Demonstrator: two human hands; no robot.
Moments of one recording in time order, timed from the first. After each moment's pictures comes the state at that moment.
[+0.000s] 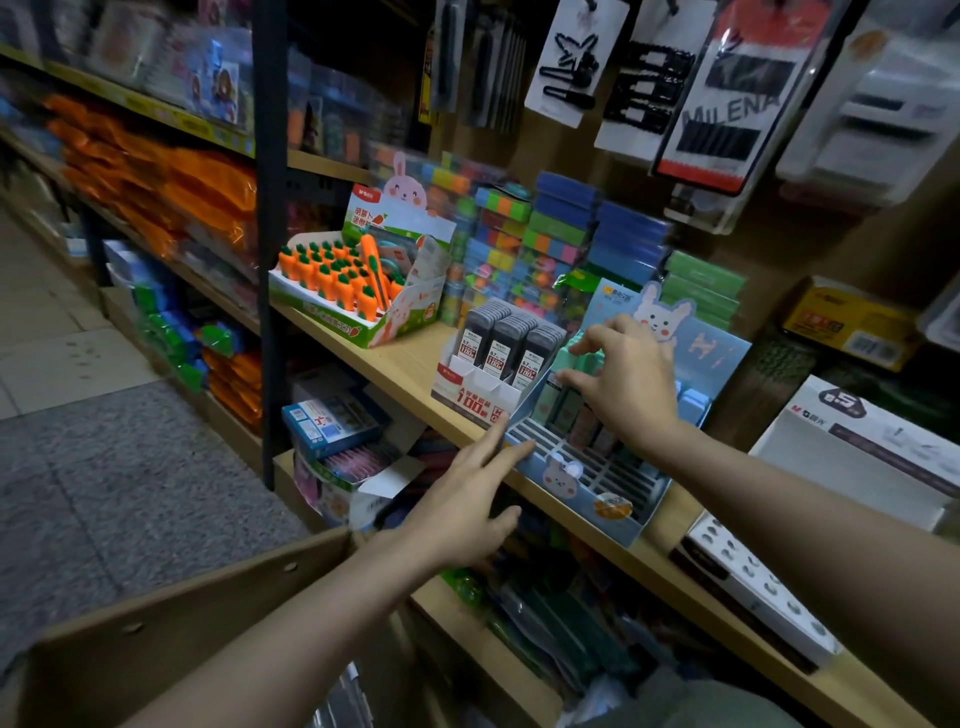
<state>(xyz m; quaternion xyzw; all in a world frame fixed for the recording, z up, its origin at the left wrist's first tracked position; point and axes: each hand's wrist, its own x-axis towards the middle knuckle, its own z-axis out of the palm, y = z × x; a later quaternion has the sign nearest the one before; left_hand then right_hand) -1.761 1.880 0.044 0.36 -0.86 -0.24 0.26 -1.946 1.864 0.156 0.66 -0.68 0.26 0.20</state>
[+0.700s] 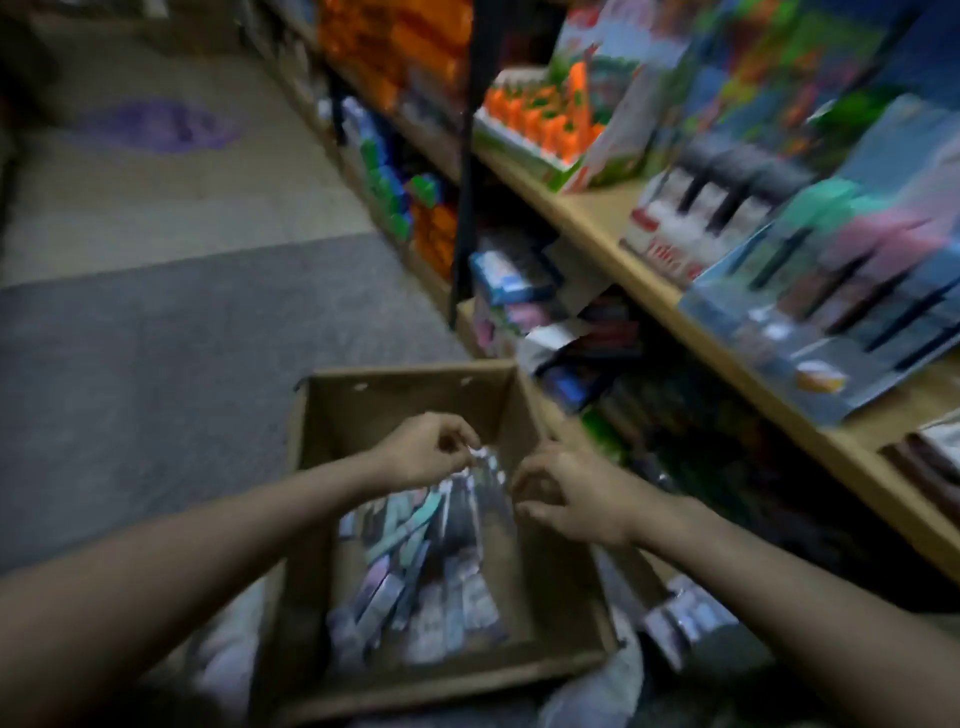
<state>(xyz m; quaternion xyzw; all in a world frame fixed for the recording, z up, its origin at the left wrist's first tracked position) -1.603 1.985 -0.061 0.60 -0.66 -0.41 0.20 -1.821 1.985 -0.014 0.89 -0.40 -0.03 -0.21</state>
